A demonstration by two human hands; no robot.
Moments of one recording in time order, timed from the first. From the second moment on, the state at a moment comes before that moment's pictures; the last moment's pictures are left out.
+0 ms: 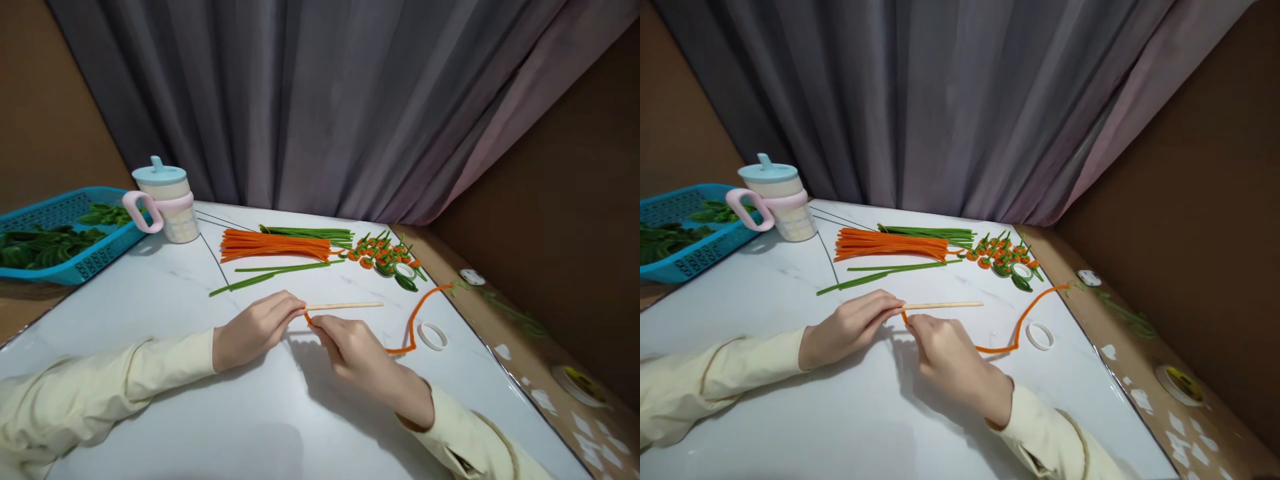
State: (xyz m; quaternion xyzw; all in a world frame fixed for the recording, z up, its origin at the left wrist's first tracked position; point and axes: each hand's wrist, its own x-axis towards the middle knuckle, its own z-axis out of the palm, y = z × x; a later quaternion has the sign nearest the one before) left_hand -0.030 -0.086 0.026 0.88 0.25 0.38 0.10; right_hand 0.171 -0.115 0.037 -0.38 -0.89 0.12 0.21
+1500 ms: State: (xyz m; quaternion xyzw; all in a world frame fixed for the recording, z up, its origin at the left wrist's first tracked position) left_hand -0.027 -0.093 0.034 0.90 0.27 0.32 0.14; right_hand 0.171 -0.099 0.074 -0.41 -0.88 0.09 0.20
